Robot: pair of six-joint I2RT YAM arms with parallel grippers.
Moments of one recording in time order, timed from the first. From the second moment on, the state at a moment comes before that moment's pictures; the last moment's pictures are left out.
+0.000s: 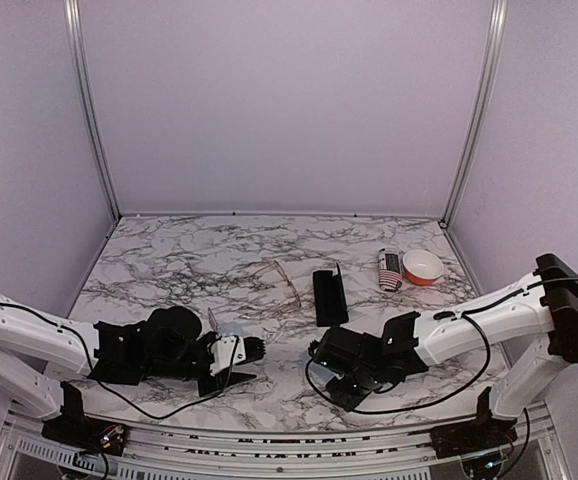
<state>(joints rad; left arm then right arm) -1.18 1.31 0.54 0.17 -0.01 0.33 1.23 1.59 0.84 -0.56 0.17 0.49</state>
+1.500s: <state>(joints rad) -1.19 1.76 0.87 0.17 0.21 0.50 1.29 1.21 0.57 -0.67 -0.02 0.66</state>
